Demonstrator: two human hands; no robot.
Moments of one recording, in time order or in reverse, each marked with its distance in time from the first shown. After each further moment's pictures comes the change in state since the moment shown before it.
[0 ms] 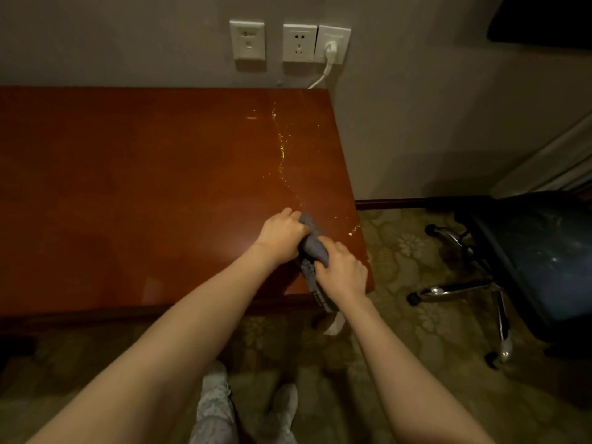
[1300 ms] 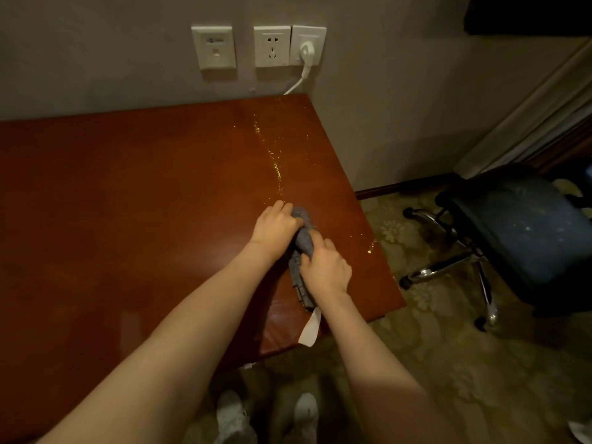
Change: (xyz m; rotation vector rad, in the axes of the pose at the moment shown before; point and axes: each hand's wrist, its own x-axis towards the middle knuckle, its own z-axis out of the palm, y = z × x) left_hand 0.059 -0.089 0.008 0.028 0.043 0.121; right_hand 0.064 -0.089 0.023 0.012 0.074 0.279
